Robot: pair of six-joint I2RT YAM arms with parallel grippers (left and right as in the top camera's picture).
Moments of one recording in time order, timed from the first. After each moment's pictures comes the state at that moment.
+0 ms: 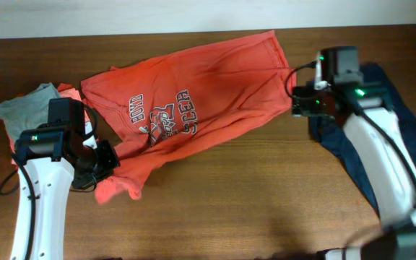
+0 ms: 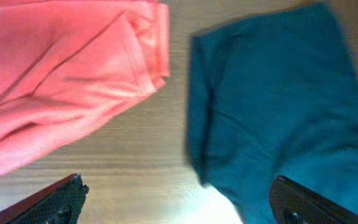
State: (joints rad) left arm 0.09 1.35 1.24 -1.33 0.12 -0.37; right arm 0.08 1.59 1.42 -0.89 0.15 0.06
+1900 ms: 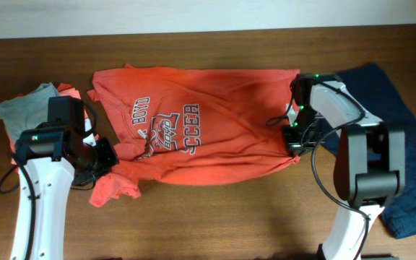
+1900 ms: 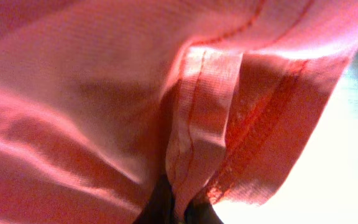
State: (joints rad) left arm 0.09 1.35 1.24 -1.29 0.09 -0.36; right arm 0.04 2.07 1.49 -1.29 -0.07 0.00
